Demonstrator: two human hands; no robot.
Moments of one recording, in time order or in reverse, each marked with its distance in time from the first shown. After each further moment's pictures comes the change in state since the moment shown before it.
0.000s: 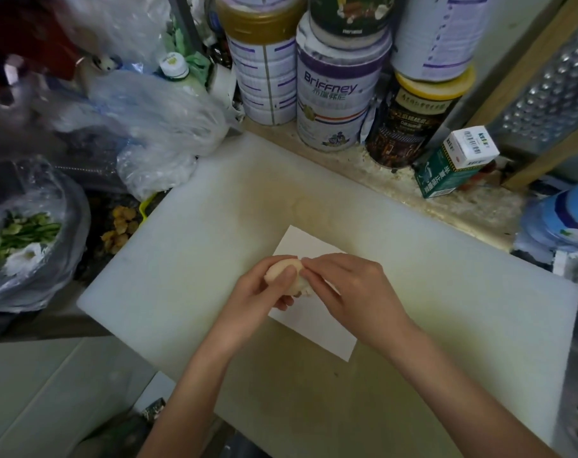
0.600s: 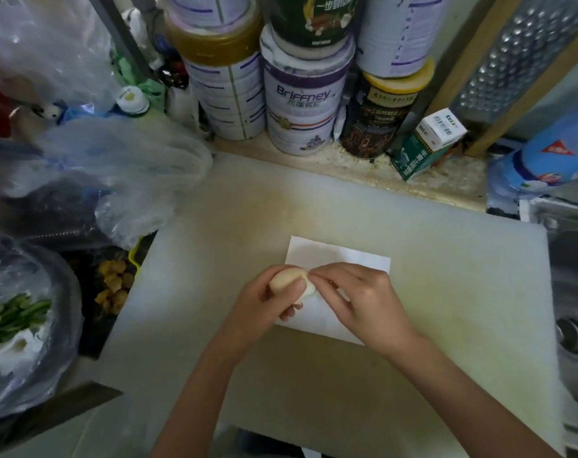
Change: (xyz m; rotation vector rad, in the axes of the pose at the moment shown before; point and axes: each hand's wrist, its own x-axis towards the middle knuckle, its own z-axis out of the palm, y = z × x) left_hand 0.028 0.010 -0.054 0.125 -0.289 -0.045; right_hand 0.011 -0.040 0.022 -0.021 0.106 0.268
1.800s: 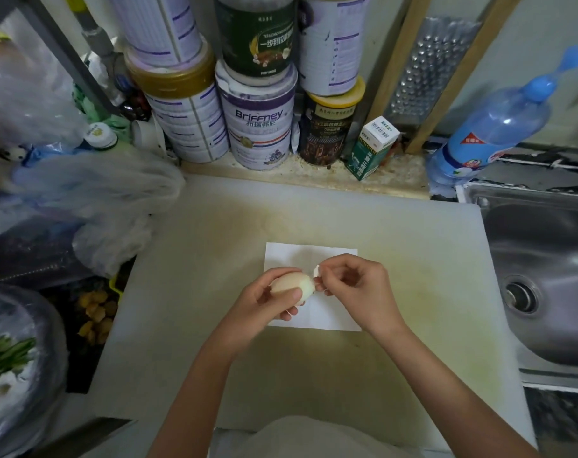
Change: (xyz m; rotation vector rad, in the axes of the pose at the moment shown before) left_hand 0.000 0.000 0.003 -0.054 -0.263 -0.021; right_hand -0.022 -0.009 -0.011 0.596 0.244 0.733
